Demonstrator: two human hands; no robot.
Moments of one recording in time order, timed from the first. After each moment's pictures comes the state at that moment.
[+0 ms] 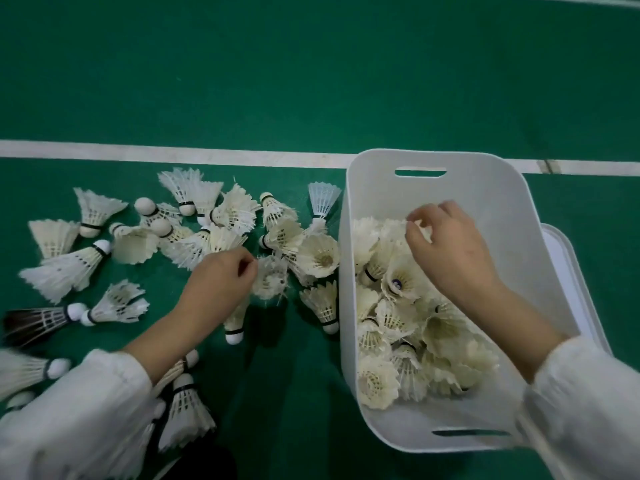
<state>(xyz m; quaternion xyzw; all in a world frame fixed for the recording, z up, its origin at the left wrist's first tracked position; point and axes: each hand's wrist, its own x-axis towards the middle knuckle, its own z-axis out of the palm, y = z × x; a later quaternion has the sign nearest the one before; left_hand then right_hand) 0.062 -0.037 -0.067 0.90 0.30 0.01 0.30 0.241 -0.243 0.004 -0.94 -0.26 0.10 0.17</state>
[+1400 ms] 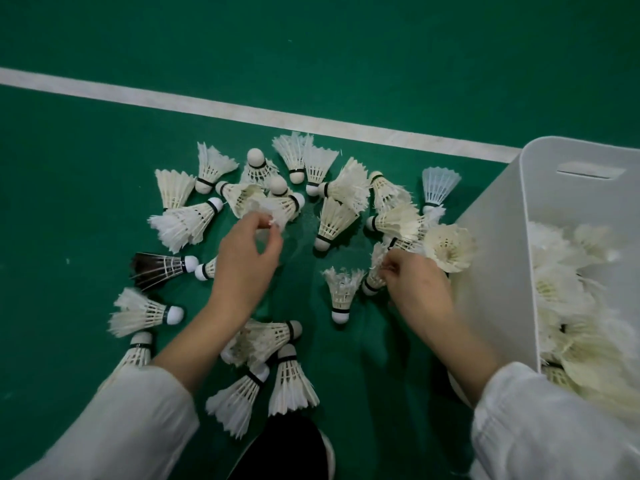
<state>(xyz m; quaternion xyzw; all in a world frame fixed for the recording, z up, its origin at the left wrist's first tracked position) -0.027 0.029 -0.082 0.79 0.41 0.20 0.40 0.116 -0.122 -0.073 -0.92 -0.29 0.22 0.12</state>
